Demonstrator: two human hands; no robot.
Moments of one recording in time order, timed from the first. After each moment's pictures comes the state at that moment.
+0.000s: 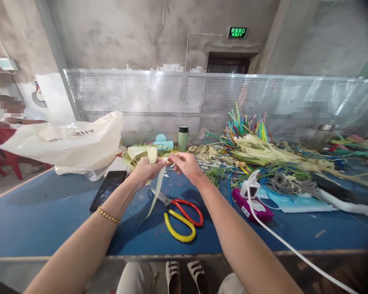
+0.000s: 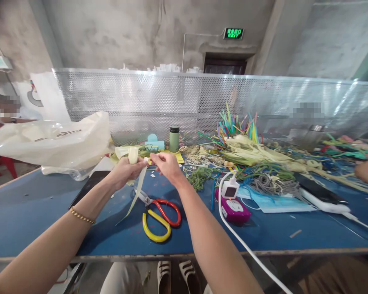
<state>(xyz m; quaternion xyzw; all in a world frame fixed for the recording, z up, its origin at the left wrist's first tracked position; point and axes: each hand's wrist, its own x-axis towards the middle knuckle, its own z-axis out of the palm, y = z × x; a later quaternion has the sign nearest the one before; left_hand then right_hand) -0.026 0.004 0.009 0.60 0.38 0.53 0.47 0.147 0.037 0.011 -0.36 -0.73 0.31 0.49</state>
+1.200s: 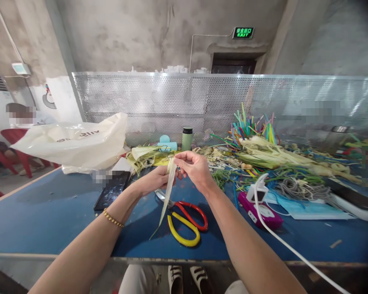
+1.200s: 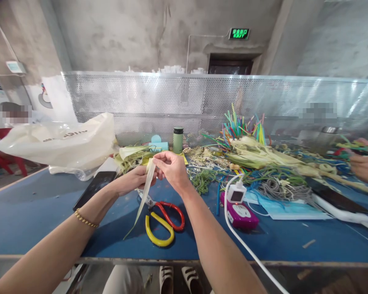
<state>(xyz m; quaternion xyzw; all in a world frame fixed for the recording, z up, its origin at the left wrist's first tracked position) -0.019 -0.010 0.009 0.75 0.30 0.34 0.48 0.141 0.002 0.024 -0.28 -0.67 0.38 0.57</state>
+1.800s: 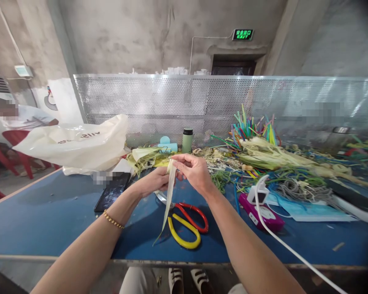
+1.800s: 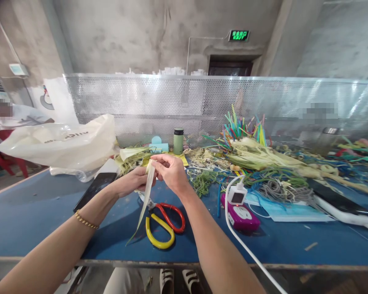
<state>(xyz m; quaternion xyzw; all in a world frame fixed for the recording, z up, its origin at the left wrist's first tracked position) -0.019 -0.012 0.011 0.73 0.30 0.35 0.50 0.141 -0.001 0.024 -0.27 -0.70 0.34 0.56</state>
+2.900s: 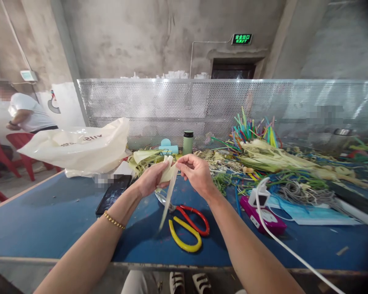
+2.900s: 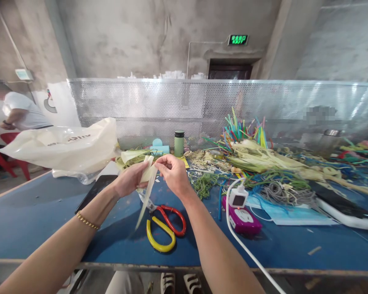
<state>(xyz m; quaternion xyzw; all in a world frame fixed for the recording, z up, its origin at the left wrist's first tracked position) -0.020 -0.004 0.013 0.61 0.24 0.46 0.61 0.143 -0.001 0.025 -0.29 -0.69 0.32 0.58</state>
